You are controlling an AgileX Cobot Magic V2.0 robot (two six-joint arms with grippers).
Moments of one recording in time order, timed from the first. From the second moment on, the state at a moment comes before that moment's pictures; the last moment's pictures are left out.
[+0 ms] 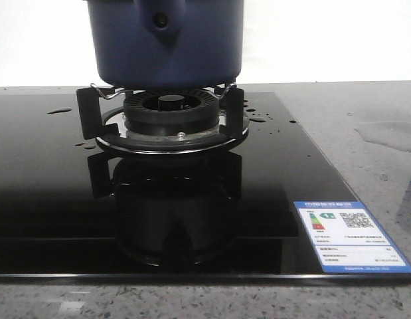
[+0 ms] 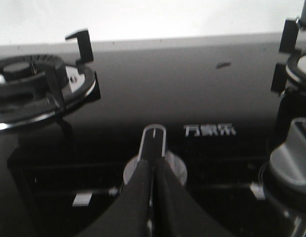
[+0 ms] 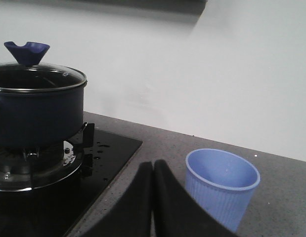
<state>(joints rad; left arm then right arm) -0.02 0.00 0.00 -0.01 0.26 0.07 0.04 0.07 -0.32 0.55 0.29 -0.67</state>
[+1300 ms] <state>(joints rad) -0.02 0.00 0.00 -0.01 0.33 0.07 0.04 0.07 -0.26 0.40 0.18 -0.56</state>
